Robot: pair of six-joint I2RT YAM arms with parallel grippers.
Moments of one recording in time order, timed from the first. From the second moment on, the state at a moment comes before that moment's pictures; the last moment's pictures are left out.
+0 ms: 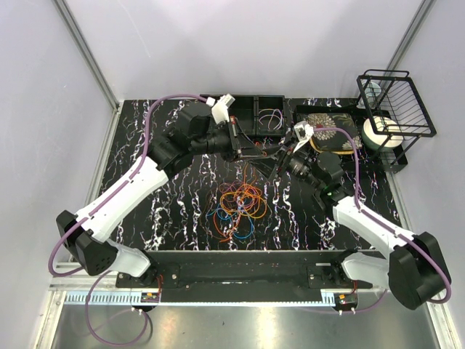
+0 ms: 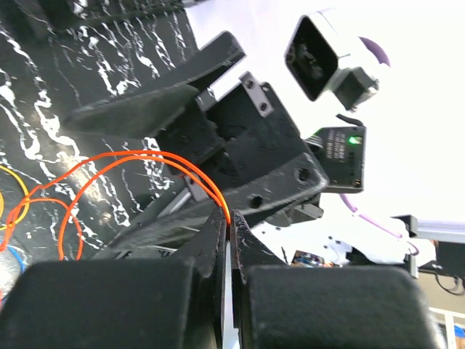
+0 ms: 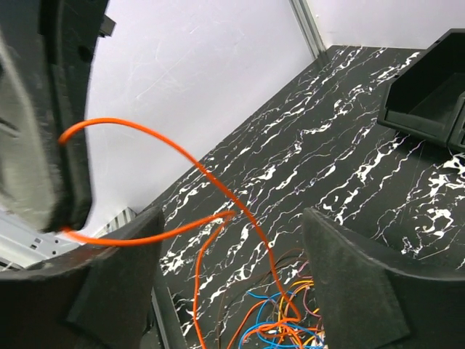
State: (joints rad) left arm -0.71 1.41 1.49 -0.44 0.47 -0.95; right arm 0.49 1.15 0.64 0.67 -0.50 0.59
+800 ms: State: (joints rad) left arm -0.71 1.24 1.29 -0.48 0.36 -0.85; right arm 0.50 1.11 0.68 0.53 -0.38 0.56
